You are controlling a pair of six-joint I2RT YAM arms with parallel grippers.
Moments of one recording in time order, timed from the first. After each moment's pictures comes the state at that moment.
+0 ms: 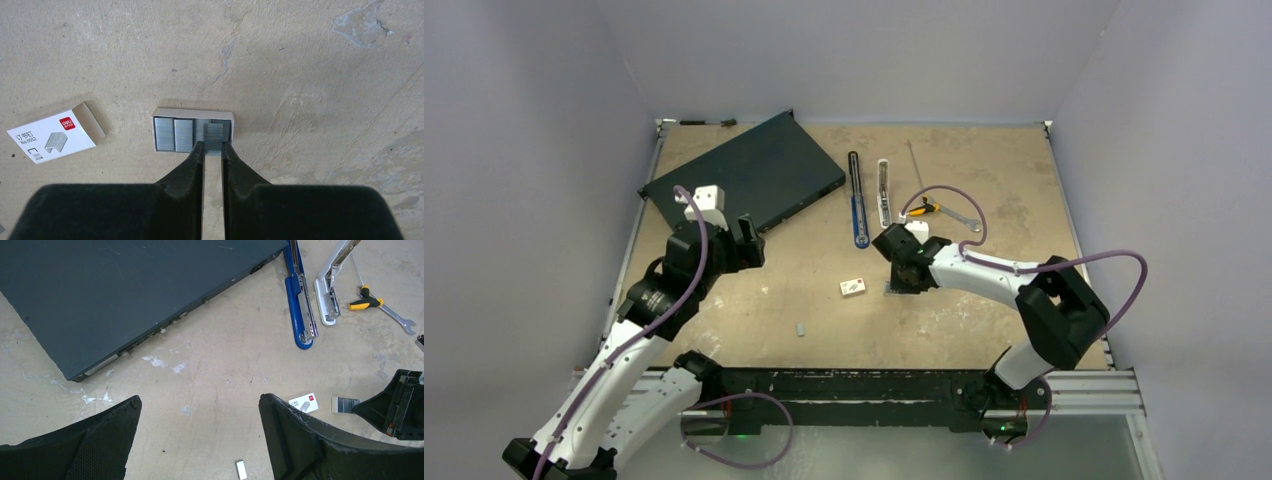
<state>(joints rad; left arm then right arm) -0.46 0.71 0.84 -0.62 -0.28 -0.42 0.77 1.56 0.91 -0.59 0.30 0.80</state>
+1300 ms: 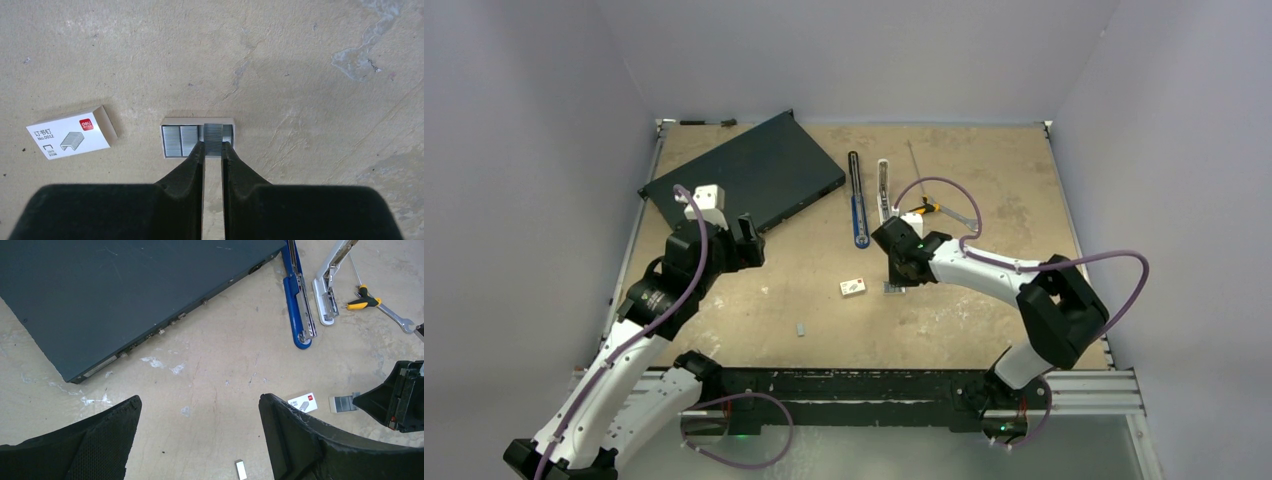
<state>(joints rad) -0.45 0.72 0.84 -0.62 -0.27 -0.41 0.76 1.57 0.95 -0.58 0.29 0.69</state>
